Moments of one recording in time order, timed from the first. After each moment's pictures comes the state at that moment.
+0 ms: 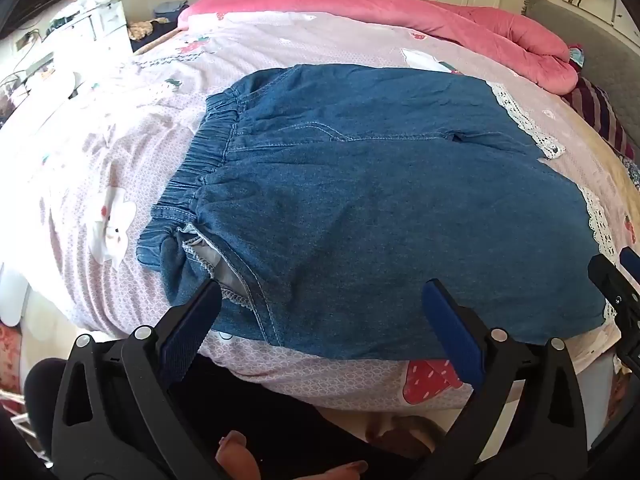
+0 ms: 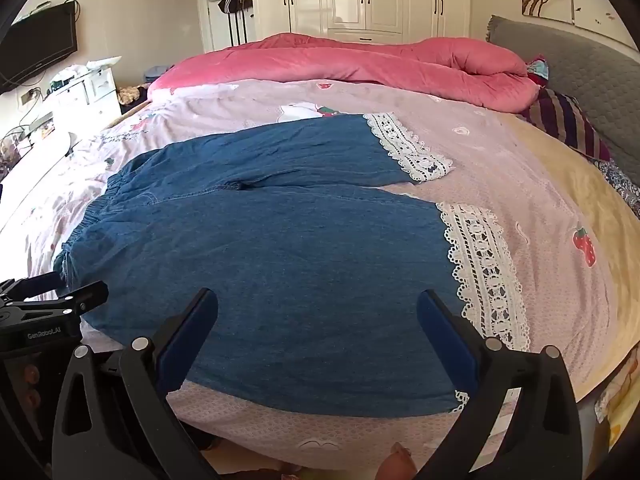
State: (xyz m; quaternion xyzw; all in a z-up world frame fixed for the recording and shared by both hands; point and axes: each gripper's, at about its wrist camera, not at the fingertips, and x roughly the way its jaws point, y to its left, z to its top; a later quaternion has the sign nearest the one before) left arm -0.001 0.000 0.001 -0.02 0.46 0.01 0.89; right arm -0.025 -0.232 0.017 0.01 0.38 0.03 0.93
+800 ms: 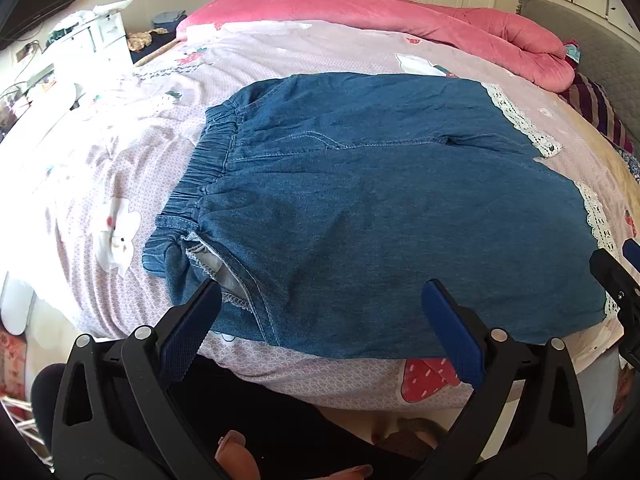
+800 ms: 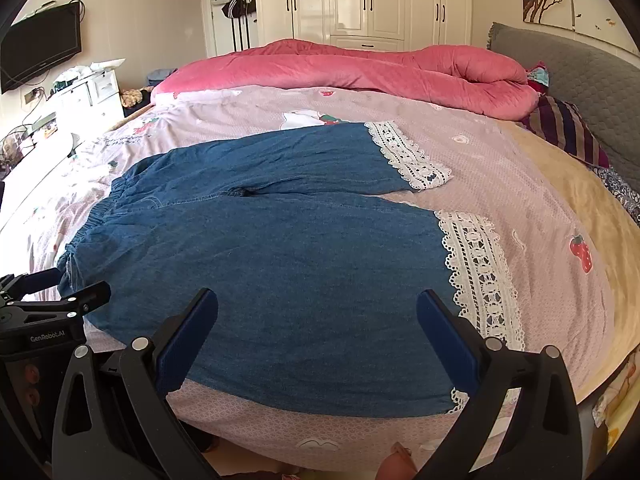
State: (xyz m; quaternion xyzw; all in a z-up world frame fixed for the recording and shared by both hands) left arm -0.004 -0.006 0.007 0.00 0.45 0.01 0.89; right arm -0.030 -0.228 0.024 0.01 0.36 0.04 0.93
